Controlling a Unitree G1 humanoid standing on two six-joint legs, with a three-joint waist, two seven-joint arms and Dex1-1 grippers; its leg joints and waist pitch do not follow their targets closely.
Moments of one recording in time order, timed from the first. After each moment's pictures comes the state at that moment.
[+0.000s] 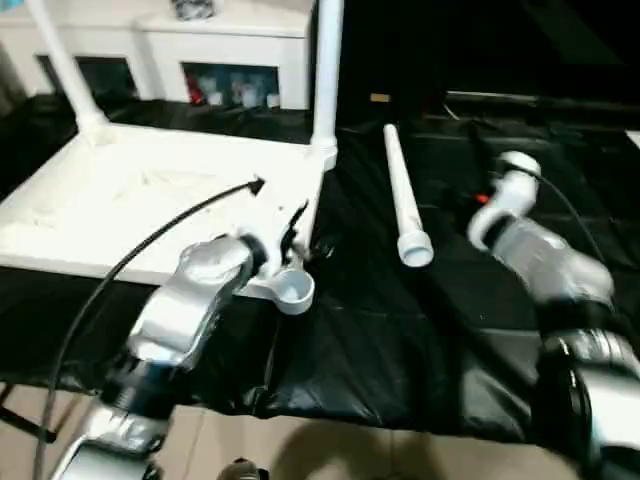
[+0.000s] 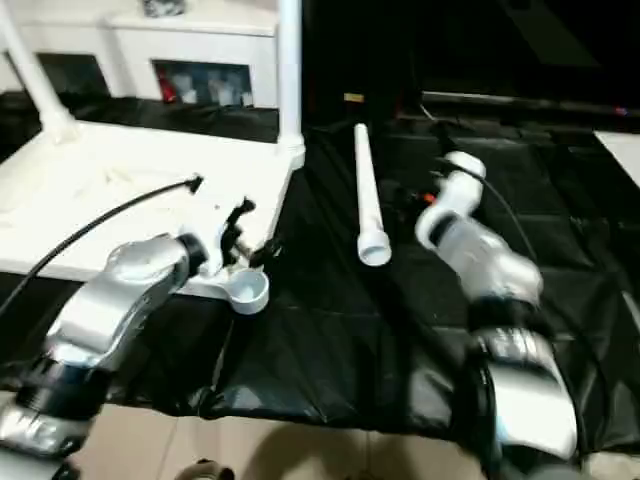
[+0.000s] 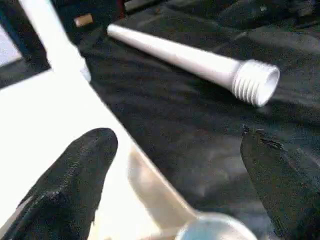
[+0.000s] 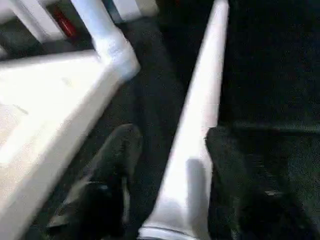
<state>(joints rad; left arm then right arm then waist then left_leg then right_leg) -0.43 0.34 -0.21 -0.07 -0.11 0.57 -0.51 -0.90 -0.27 -0.28 1.01 0.24 0.40 0.42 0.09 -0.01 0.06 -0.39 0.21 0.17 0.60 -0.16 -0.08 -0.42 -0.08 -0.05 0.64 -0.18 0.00</state>
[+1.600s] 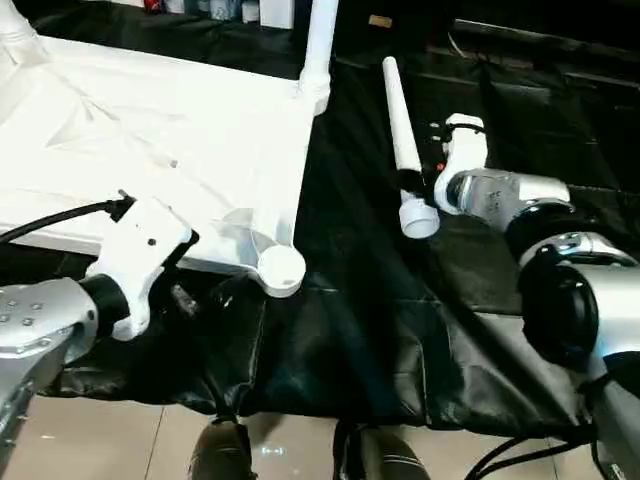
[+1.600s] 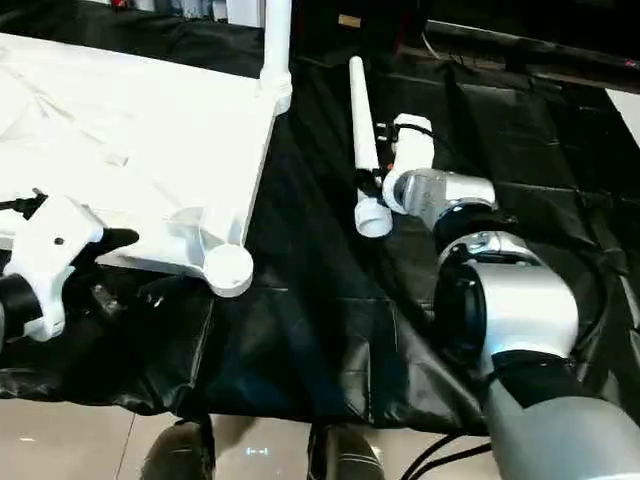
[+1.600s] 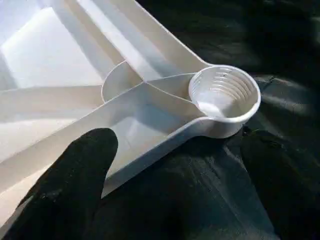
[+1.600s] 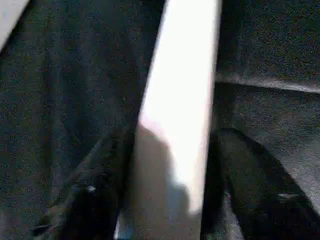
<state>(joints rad) -0.17 0.75 0.17 -0.81 -0.36 1.19 -0.62 -1.24 -0.28 -0.24 1.34 0.07 0.49 0.34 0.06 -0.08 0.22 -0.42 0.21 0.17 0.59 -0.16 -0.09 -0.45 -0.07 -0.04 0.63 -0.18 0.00</state>
